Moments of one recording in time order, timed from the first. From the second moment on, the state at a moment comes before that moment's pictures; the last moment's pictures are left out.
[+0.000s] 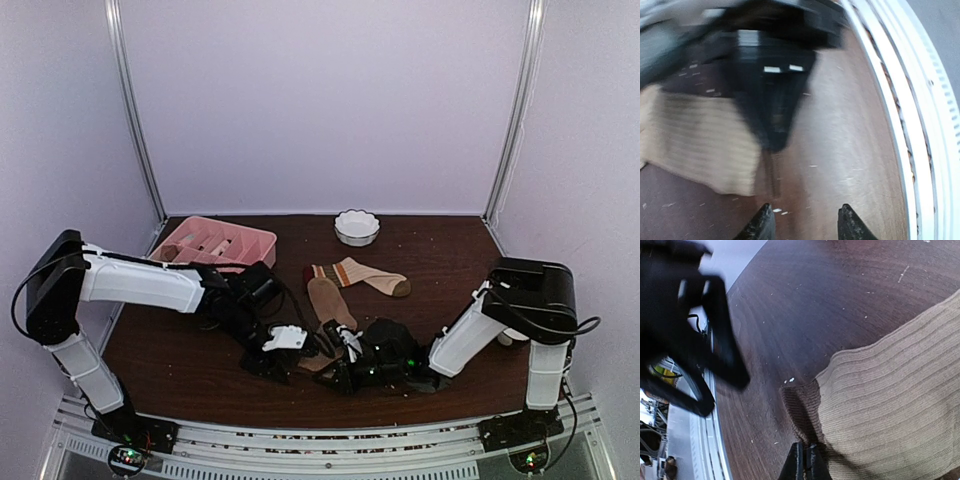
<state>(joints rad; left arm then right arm) -0.90 1.68 1.00 -0.54 0.52 0.79 1.08 1.97 0.64 0.83 -0.29 0.64</state>
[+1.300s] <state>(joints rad) -0.97 1.87 1.08 -0.39 0.35 0.85 1.01 1.98 0.69 0.72 -0.45 0.86</state>
